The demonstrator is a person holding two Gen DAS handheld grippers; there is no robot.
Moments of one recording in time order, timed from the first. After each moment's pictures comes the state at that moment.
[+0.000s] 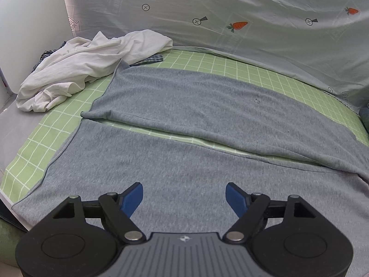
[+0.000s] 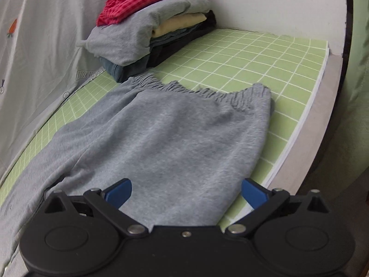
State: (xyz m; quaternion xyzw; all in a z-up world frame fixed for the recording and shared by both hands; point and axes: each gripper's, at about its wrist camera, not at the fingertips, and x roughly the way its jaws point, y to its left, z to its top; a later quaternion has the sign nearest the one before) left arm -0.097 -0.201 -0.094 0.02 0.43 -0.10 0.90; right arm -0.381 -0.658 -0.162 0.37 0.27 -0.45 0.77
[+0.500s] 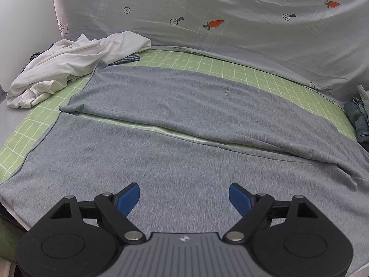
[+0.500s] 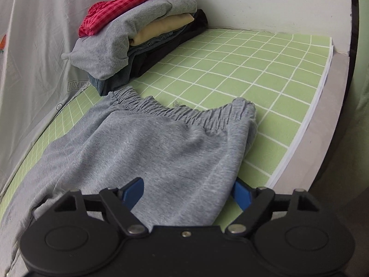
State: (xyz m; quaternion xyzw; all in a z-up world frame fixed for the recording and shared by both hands) left arm -0.128 -0.241 -0.098 0.01 0.43 -0.11 0.90; right arm -0.392 -0.707 -0.179 0.36 0.28 -0.43 0.78
